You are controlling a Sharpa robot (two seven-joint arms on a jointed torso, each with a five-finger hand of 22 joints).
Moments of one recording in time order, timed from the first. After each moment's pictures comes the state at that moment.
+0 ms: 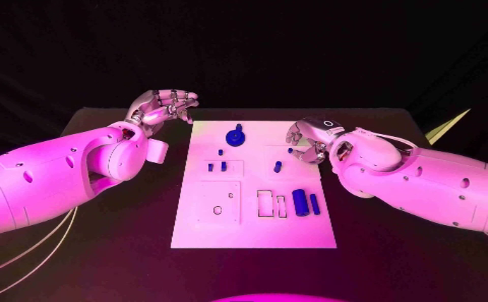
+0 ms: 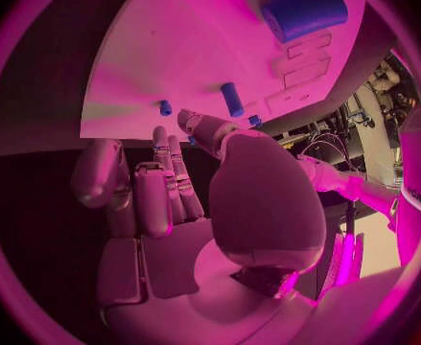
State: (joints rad) left arm 1.19 -0.90 -0.03 1.39 -0.12 -0.25 0.43; left_hand 1.35 -0.16 0.62 0.07 0.06 0.86 0.20 0.22 0.42 0.92 0.14 0.42 0.23 0.96 0.07 1.10 0.53 0.18 0.89 0.16 0.84 0.66; right arm 1.22 -0.76 -0.14 1.47 -1.66 -0.36 -0.26; right_hand 1.27 -0.27 0.64 0.00 0.12 0.95 0.15 0.24 0.33 1.13 0.10 0.07 0.13 1.47 0.01 1.36 1.28 0.09 1.42 0.11 1.02 1.30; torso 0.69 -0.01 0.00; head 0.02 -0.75
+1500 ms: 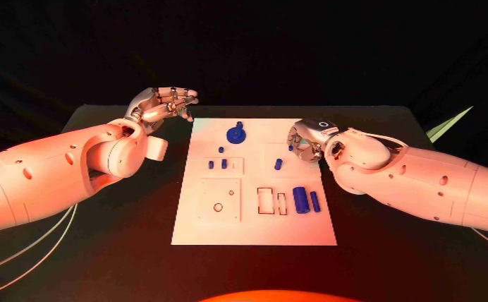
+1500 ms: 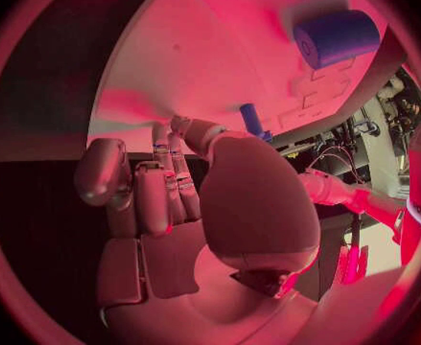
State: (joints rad) left arm 1.19 -0.91 -0.03 1.39 -0.12 -0.24 0.43; left_hand 1.35 -0.16 0.62 0.07 0.06 0.86 0.21 0.22 0.42 0.89 0.14 0.42 0.23 0.96 0.07 1.10 0.53 0.18 0.89 0.16 0.83 0.66; right arm 1.19 -0.70 -0.14 1.37 -1.70 -0.34 -0.26; right_hand 1.37 -0.20 0.62 0.04 0.12 1.06 0.14 0.18 0.26 1.20 0.09 0.07 0.07 1.47 0.01 1.35 1.27 0.11 1.43 0.09 1.01 1.30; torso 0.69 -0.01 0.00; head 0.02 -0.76
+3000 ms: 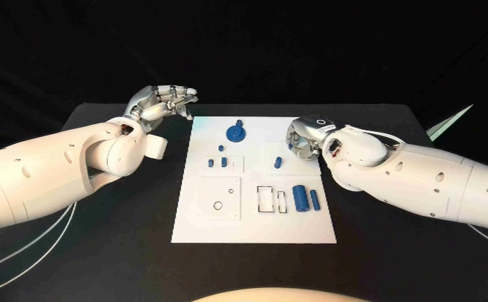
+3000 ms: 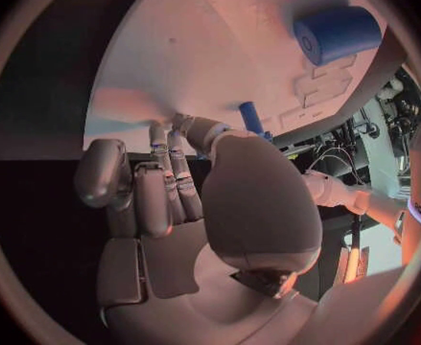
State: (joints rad) left arm 1.19 -0.91 -0.03 1.39 -0.12 -0.24 0.43; left_hand 1.35 -0.16 0.62 0.07 0.06 0.84 0.21 0.22 0.42 0.89 0.14 0.42 0.23 0.96 0.07 1.10 0.53 0.18 0.89 0.16 0.83 0.66; right arm 1.20 -0.68 -0.13 1.36 -1.70 -0.33 -0.27; right_hand 1.35 -0.22 0.62 0.04 0.12 1.08 0.13 0.20 0.28 1.22 0.10 0.08 0.08 1.46 0.00 1.36 1.27 0.11 1.43 0.09 1.02 1.30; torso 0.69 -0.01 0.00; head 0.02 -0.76
